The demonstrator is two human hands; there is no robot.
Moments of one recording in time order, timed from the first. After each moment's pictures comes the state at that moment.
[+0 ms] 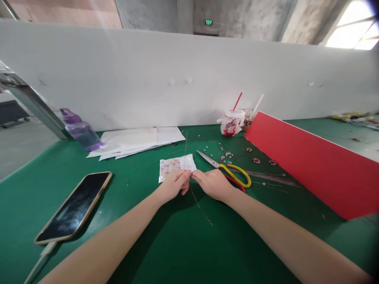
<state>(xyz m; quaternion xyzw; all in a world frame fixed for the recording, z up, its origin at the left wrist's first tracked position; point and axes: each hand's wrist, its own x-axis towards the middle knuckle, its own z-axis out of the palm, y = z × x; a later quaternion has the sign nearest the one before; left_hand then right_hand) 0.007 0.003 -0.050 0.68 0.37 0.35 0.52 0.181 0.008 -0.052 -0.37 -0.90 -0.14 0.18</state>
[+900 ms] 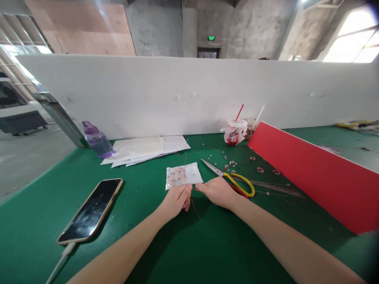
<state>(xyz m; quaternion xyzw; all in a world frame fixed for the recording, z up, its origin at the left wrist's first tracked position) -0.004 -0.025 -0.047 0.70 0.43 0.36 0.45 0.181 0.004 -0.036 -0.31 -0.94 -0.12 0.10</state>
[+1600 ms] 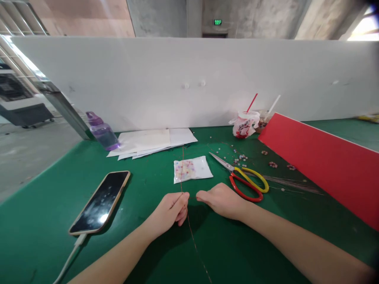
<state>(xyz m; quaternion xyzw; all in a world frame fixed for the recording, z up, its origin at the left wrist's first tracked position) -0.041 -0.060 -0.050 0.62 0.42 0.35 0.57 0.155 -0.018 -0.042 -0.27 -0.96 0.00 0.08</state>
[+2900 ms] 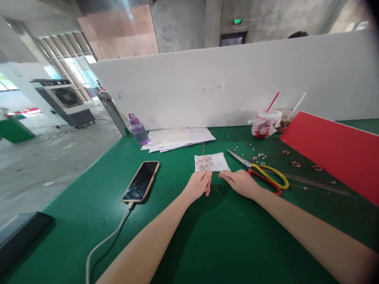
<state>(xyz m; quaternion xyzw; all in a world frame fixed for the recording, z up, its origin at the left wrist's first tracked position) -0.027 -0.044 -0.048 0.67 0.49 0.38 0.41 0.159 -0.001 -0.055 -0.39 -0.91 0.01 0.16</state>
